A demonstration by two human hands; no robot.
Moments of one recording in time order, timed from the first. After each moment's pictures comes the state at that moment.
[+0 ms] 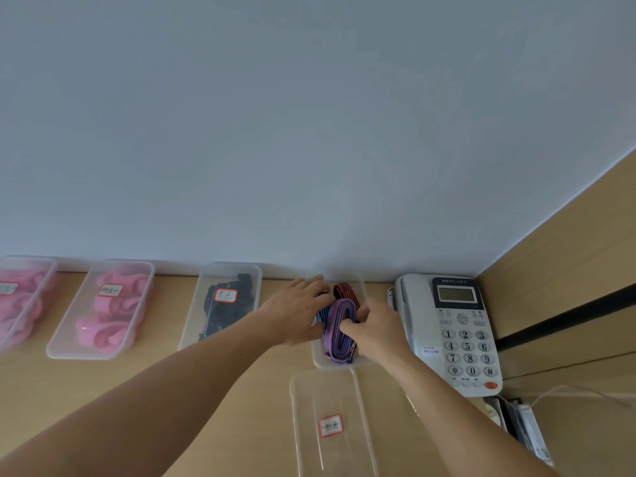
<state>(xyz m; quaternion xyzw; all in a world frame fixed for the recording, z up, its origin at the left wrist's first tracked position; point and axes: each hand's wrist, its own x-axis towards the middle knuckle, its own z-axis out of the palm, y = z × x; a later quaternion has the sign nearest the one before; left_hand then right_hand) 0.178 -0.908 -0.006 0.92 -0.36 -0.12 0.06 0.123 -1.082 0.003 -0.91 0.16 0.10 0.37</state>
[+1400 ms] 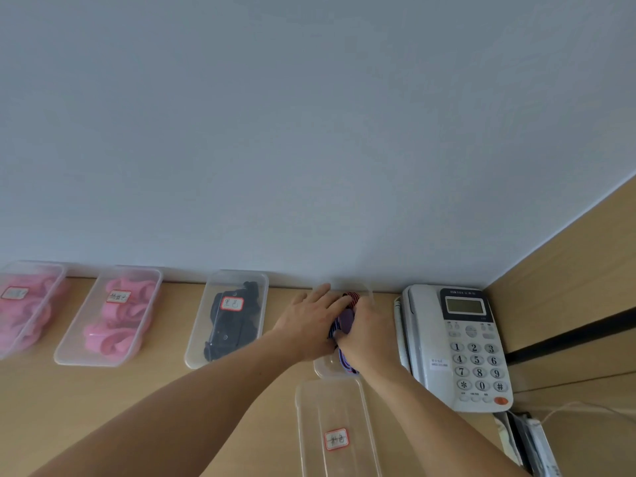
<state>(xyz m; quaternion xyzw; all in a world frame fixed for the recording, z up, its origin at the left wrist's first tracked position) 0.168 -0.922 -0.015 0.94 -0.30 -0.12 0.06 0.129 -1.056 -0.002 -0.94 0.13 0.06 0.32</state>
